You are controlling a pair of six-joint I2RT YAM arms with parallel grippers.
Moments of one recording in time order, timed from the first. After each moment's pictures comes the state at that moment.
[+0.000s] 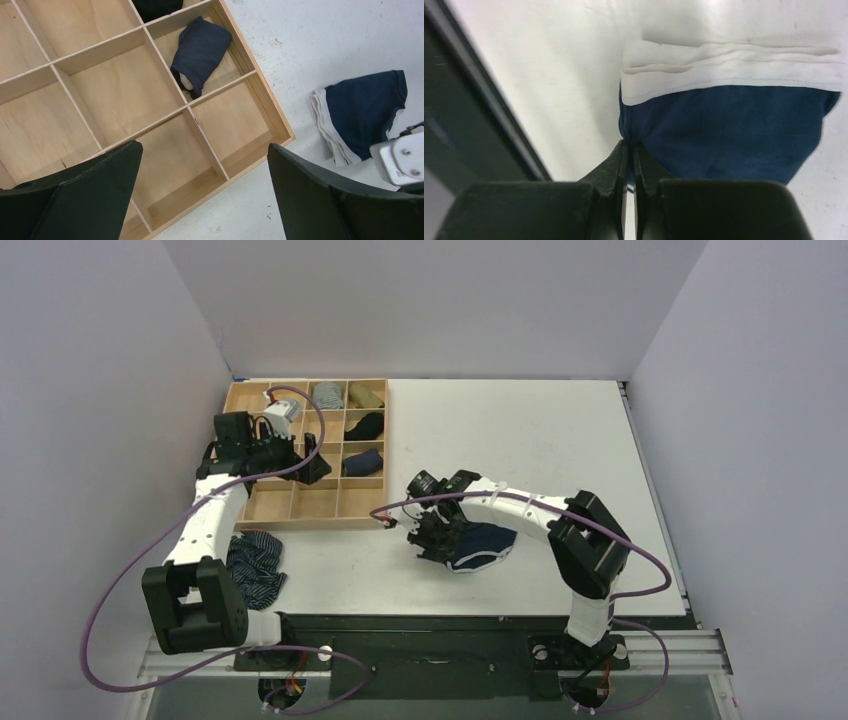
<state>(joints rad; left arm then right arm) 0.12 1.36 1.06 -0.44 0.64 0.17 0.89 1.83 1.28 -0.82 -0.20 -0.41</state>
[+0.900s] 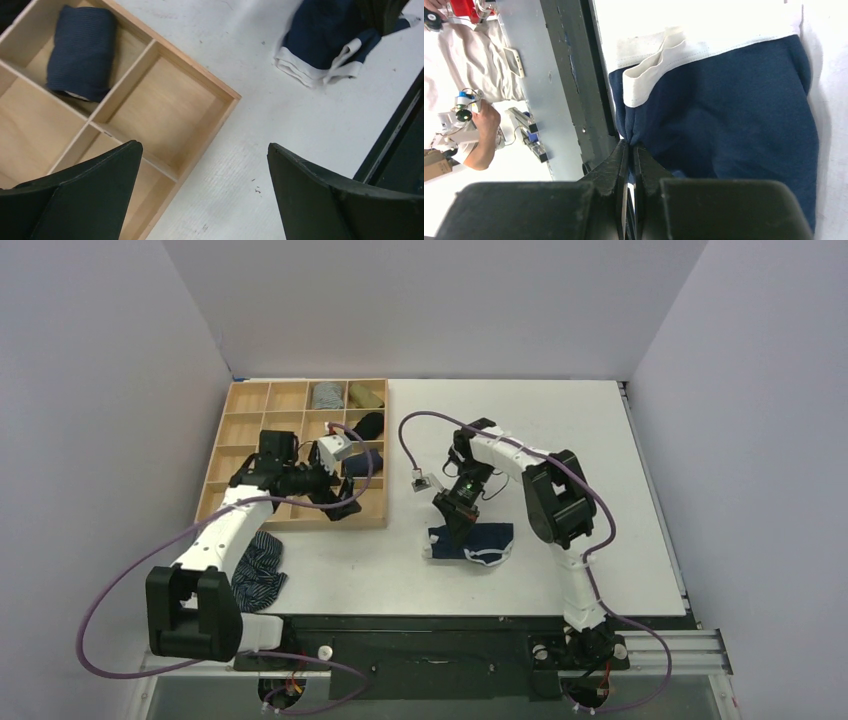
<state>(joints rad) -0.09 1.34 0.97 -0.51 0.70 0.45 0.55 2.22 1.72 -1.53 -0.85 -0.86</state>
